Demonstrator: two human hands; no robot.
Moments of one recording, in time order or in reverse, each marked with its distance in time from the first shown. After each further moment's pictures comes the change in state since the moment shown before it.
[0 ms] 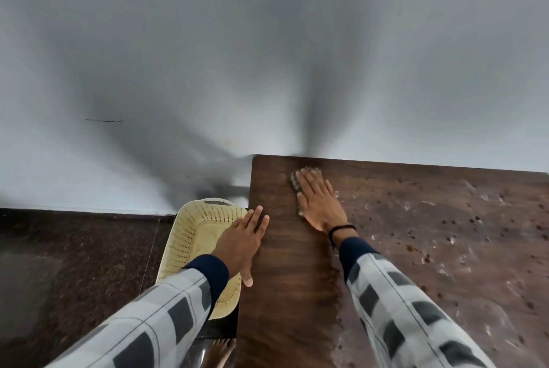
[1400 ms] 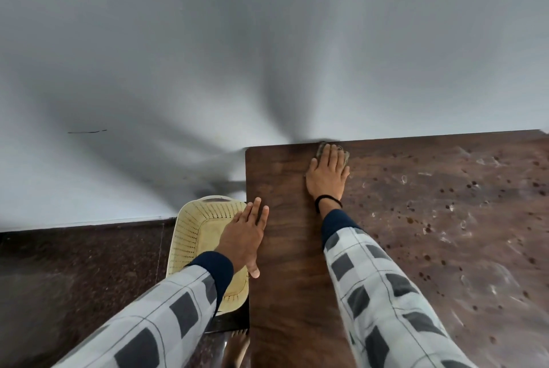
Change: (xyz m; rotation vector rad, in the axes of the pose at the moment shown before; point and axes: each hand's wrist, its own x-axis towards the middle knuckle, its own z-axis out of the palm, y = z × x) left_hand 0.003 0.003 0.001 0.039 -0.035 -0.012; right_hand 0.022 -0.013 -0.007 0.170 0.247 0.623
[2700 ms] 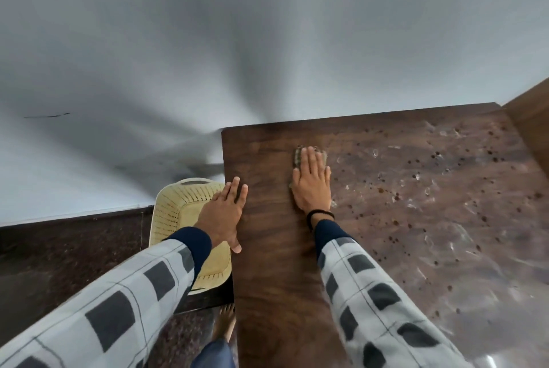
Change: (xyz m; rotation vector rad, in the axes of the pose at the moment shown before) left_hand 0.005 -0.005 0.007 -0.042 0.020 0.011; right_hand -0.067 0.055 -0.001 -0.035 -0.032 -0.164
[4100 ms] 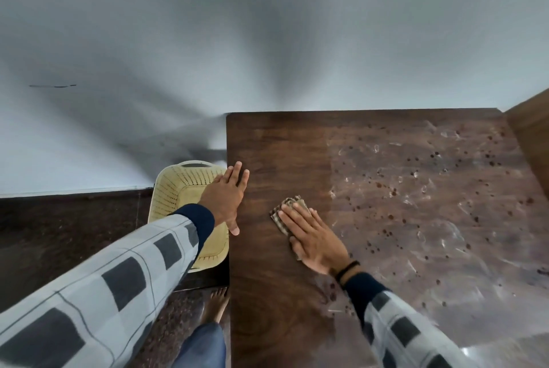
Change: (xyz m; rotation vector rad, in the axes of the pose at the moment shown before) left_hand -0.007 0.003 -0.010 -0.007 -0.029 -0.013; right_hand -0.126 0.072 0.010 -0.262 -0.243 -0.722
